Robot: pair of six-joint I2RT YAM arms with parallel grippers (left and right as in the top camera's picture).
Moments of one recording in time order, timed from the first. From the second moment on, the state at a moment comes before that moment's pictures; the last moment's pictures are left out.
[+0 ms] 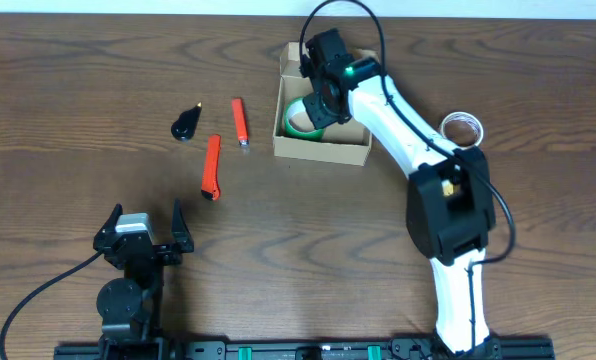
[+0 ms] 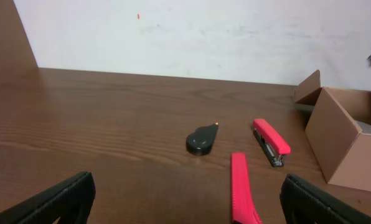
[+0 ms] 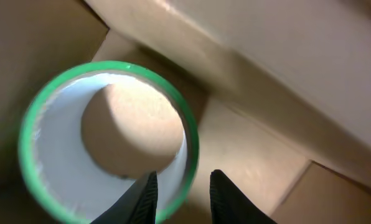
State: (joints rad) left arm 0.00 0.01 0.04 -0.14 -0.05 -0.04; right arm 0.44 2.23 1.90 -0.86 0.04 0.00
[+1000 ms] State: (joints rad) left arm 0.00 0.01 0.04 -0.14 -0.05 -0.04; right arm -0.18 2.03 1.92 -1.16 0.02 0.28
